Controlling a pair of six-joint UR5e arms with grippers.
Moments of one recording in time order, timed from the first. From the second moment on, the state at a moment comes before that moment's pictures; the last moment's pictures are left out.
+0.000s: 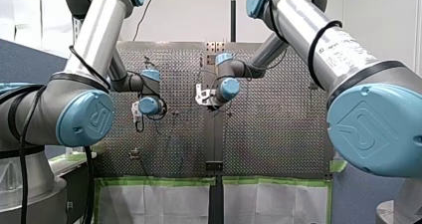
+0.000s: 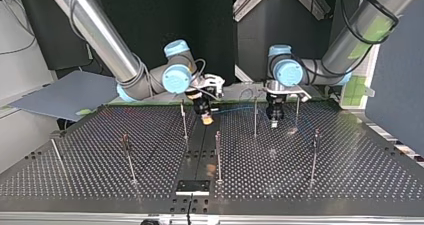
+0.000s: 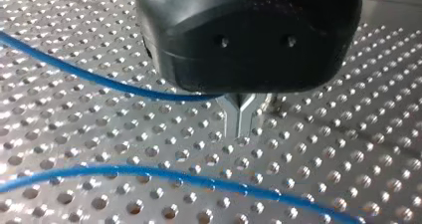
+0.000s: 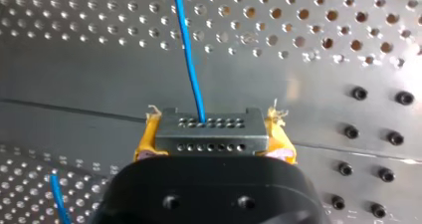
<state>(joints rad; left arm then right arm) -0.07 -2.03 -1.84 -2.45 -1.65 -1.68 2.29 -0.82 1.16 -0.08 1.59 1.59</state>
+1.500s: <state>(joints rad) -0.15 -1.87 -1.93 -2.78 -1.73 -1.64 2.28 -0.82 1.16 -0.07 1.57 1.60</state>
